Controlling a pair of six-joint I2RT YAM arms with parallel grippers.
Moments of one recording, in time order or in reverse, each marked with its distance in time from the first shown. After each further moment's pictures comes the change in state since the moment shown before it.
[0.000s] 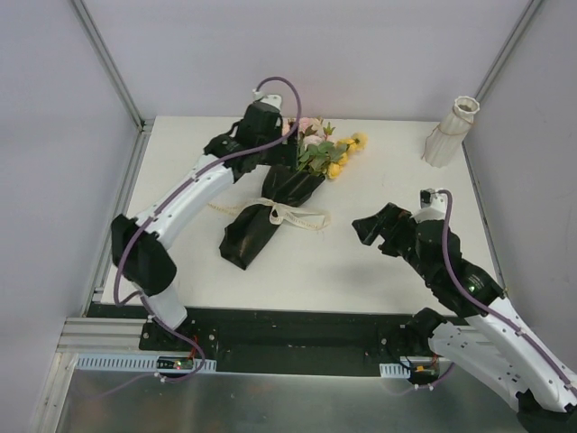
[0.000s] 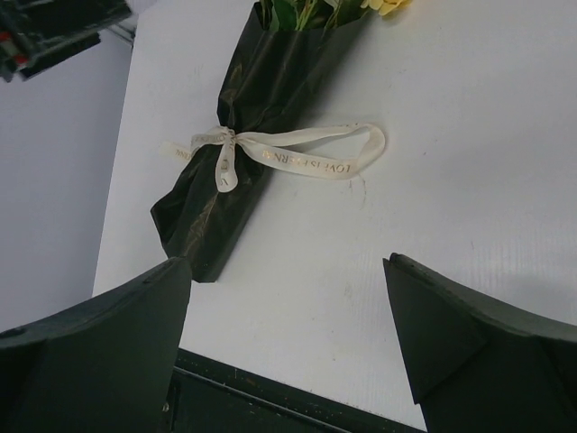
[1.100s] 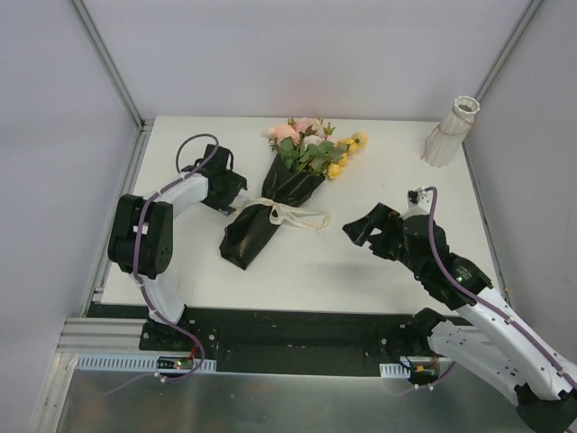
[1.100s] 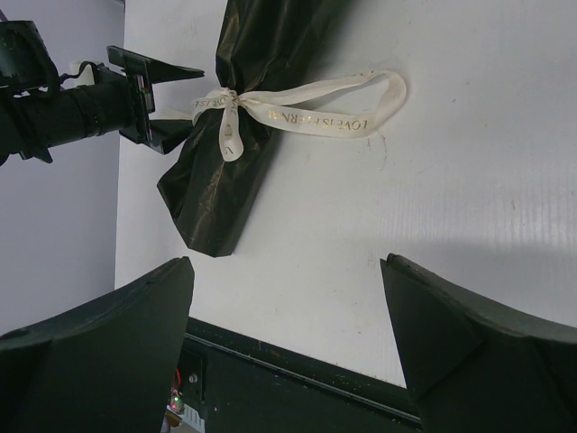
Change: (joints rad) left arm 0.374 0.009 -0.571 0.159 0.161 -1.003; right arm 0.000 0.085 -0.018 0.007 -0.090 0.117
